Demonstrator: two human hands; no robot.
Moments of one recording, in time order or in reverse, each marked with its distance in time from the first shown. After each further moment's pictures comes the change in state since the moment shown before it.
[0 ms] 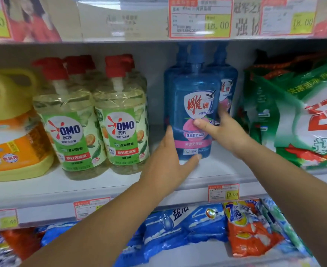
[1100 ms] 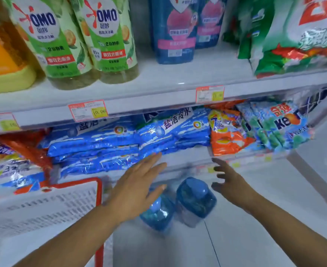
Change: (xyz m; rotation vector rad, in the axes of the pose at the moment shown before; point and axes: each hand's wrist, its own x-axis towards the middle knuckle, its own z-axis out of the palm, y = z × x) left_hand -0.235 -0.104 0.038 0.284 -0.368 0.288; right_hand -0.300 0.145 0.047 -0.144 -0.172 0.567
